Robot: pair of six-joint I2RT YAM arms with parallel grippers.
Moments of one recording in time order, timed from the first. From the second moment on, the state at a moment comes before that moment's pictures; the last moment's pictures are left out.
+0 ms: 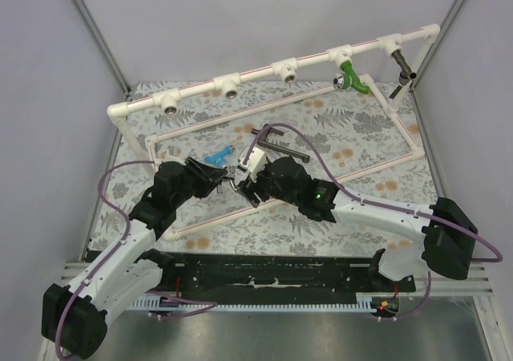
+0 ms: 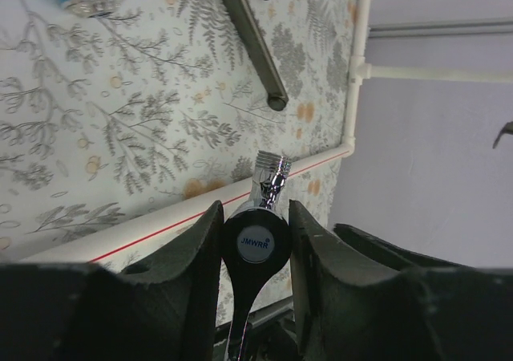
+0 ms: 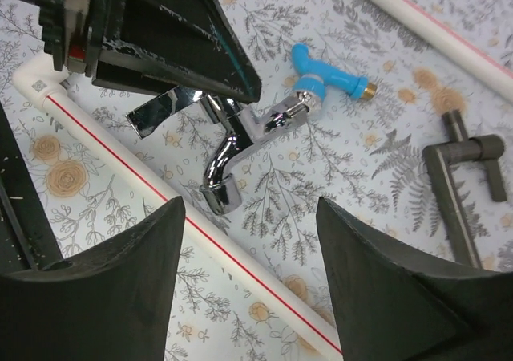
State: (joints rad) left arm -0.40 0.83 0.50 -0.08 0.10 -1.21; right arm 1.03 1.41 0.96 0.07 0.04 -0.09
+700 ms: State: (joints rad) left arm -0.41 0.73 0.59 -0.42 0.03 -1.41; right arm 1.25 1.63 0.94 0.34 0.43 -0.54
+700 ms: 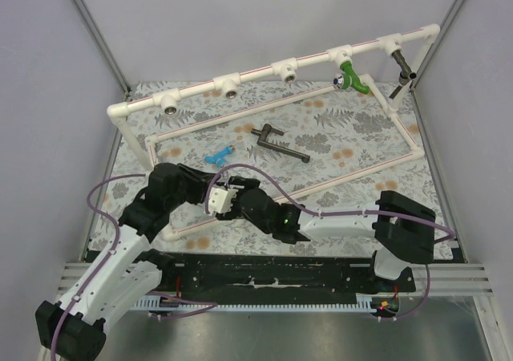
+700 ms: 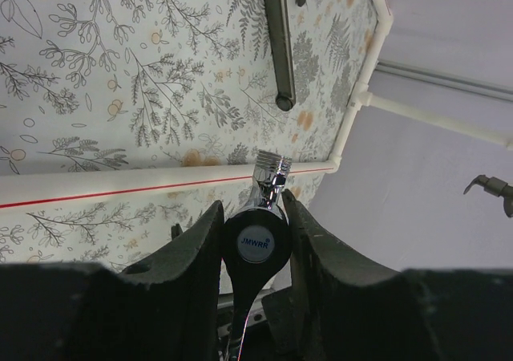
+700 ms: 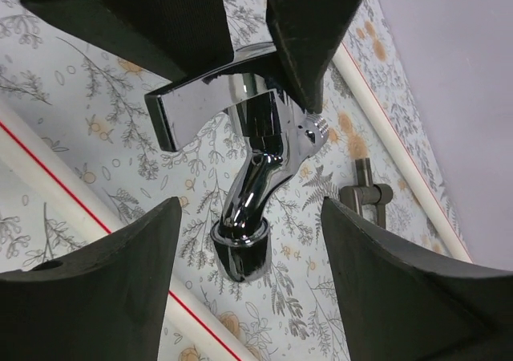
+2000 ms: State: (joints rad) left arm -0.41 0.68 1.22 -0.56 -0.13 -0.43; right arm 0.82 1.24 1.07 0.00 -0.04 -0.26
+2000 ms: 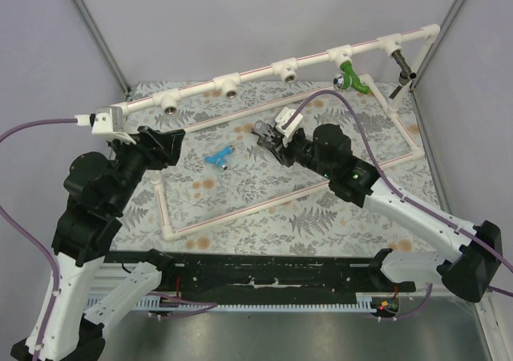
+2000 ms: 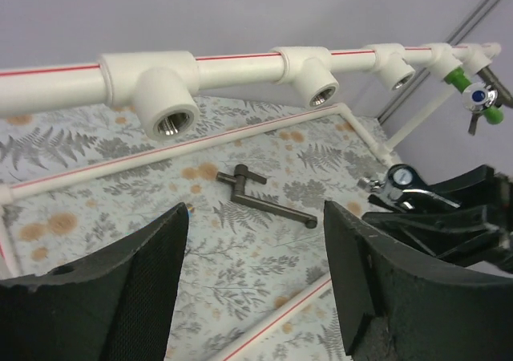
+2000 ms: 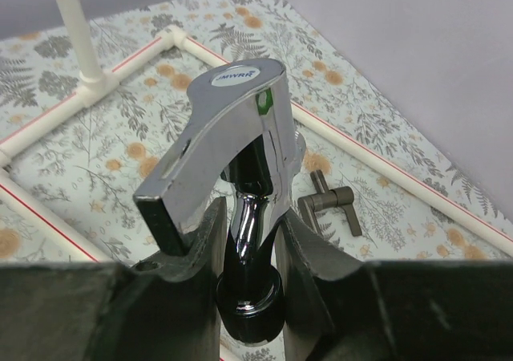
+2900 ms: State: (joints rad) left arm -0.41 0.74 1.17 -0.67 -0.57 -0.26; right arm 0.79 1.17 1.03 0.12 -0.04 -0.84
